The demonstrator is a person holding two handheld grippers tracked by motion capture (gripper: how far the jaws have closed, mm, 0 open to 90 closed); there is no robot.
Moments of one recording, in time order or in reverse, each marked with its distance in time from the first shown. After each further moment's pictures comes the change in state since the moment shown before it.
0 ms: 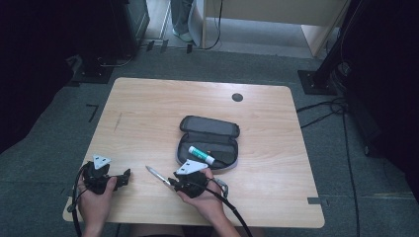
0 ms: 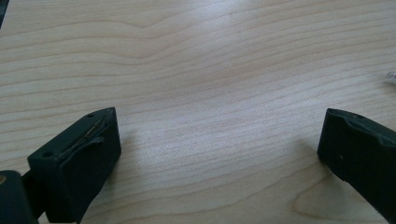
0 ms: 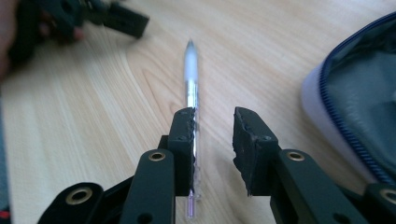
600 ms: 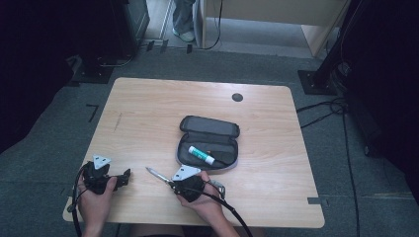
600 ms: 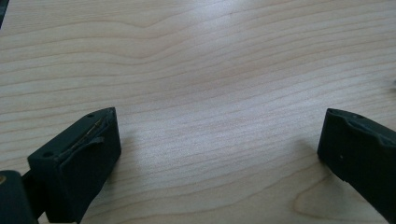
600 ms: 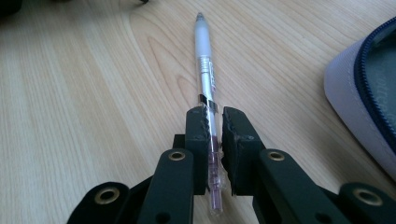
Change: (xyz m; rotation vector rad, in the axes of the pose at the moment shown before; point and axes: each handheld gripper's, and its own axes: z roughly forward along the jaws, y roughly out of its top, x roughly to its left) left arm 0.000 0.000 0.000 0.000 0.000 0.000; right arm 0.008 -0.007 0.007 0.071 -0.012 -0.099
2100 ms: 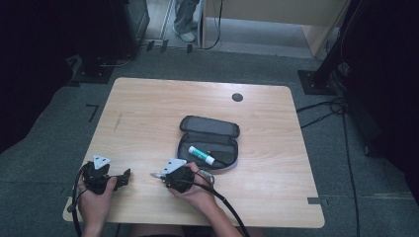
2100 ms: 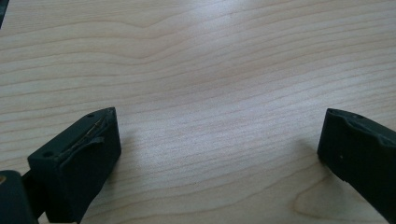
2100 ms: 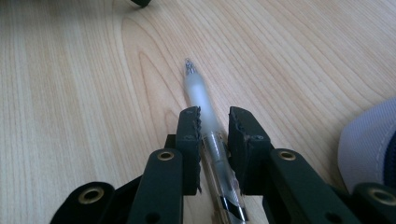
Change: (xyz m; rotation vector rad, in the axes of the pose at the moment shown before) left arm 0.000 0.000 0.000 0.000 0.000 0.000; right arm -0.007 0.026 0.031 0.042 0.018 -0.137
